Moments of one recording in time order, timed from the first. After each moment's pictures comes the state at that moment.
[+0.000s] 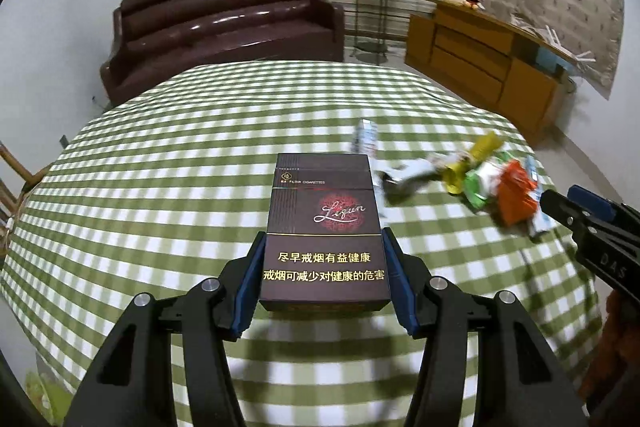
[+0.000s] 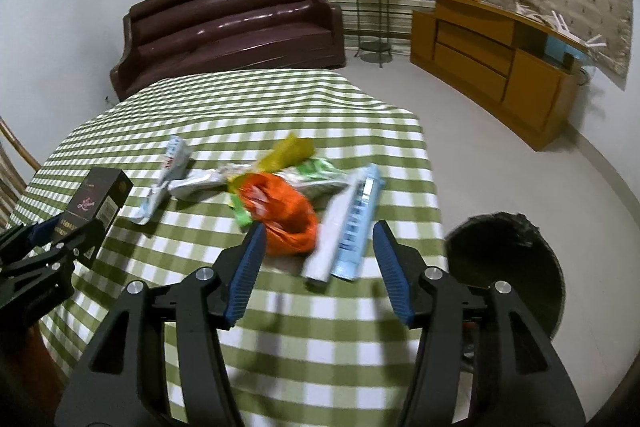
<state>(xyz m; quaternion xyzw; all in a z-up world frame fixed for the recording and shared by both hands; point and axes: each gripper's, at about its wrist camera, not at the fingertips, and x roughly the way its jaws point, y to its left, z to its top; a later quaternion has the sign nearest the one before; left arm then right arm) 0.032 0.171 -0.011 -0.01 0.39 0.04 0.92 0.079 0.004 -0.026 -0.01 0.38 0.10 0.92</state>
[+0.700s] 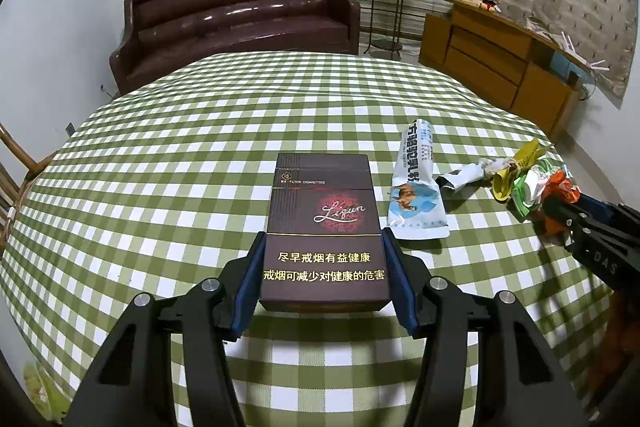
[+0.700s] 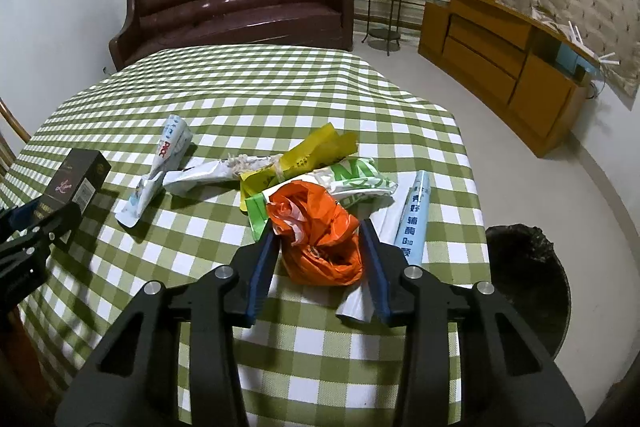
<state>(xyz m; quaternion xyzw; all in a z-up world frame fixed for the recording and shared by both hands) 0.047 0.203 -0.025 -0.02 0.40 0.05 0.91 0.103 0.035 -0.041 -0.05 0.40 0.10 0.91</state>
